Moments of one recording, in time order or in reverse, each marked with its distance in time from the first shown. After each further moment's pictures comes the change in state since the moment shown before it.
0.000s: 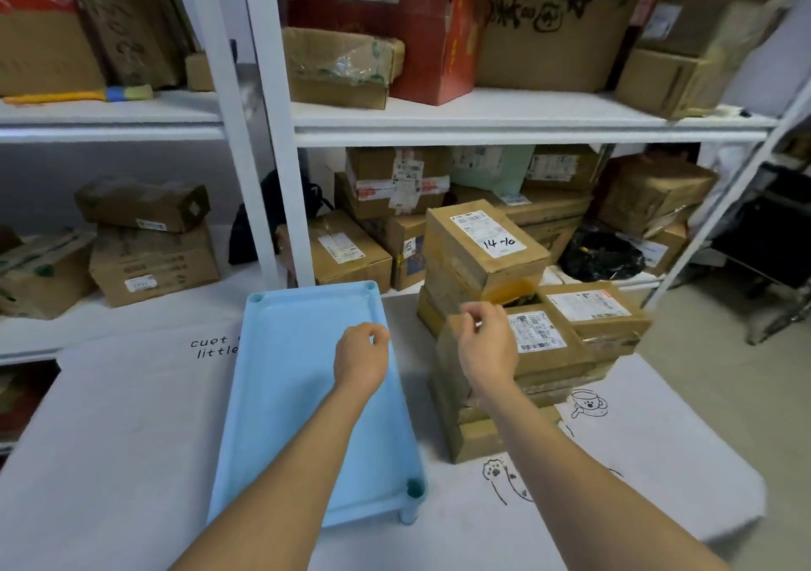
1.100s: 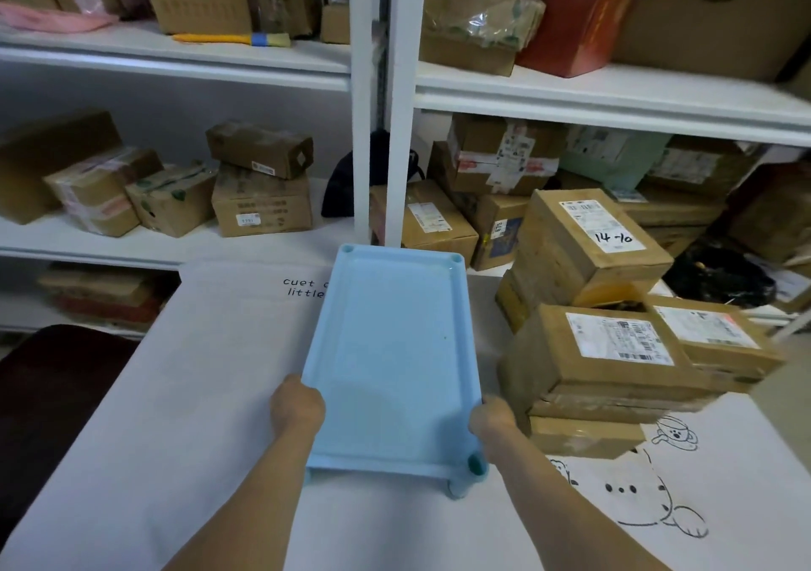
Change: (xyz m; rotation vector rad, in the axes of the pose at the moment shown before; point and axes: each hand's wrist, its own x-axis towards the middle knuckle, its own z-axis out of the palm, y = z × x) left_hand -0.042 -0.159 -0.075 0.078 0.282 -0.591; right_hand -0.075 0.049 0.078 0.019 -0.706 0.519
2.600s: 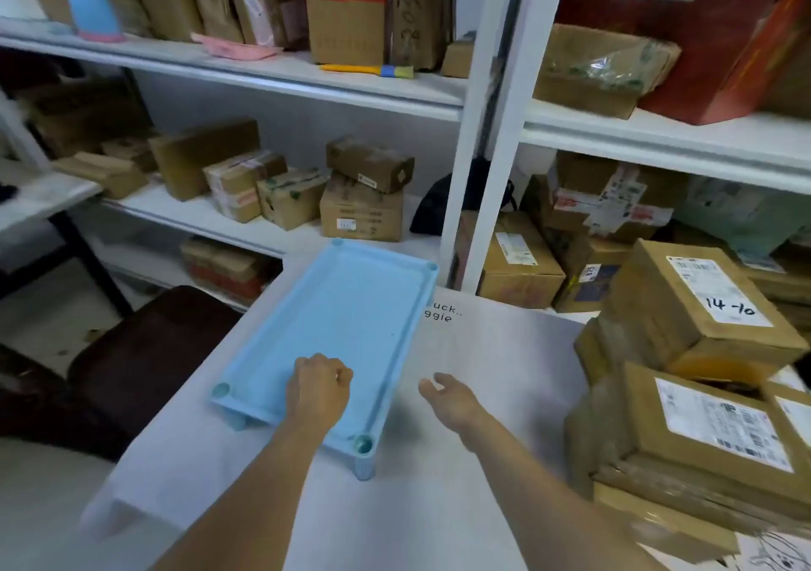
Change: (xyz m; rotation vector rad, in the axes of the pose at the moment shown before) left_hand -0.014 -0.008 -0.055 0.411 0.141 0.290; right_hand -0.036 -0.073 0.058 -0.319 -0.405 -0.372
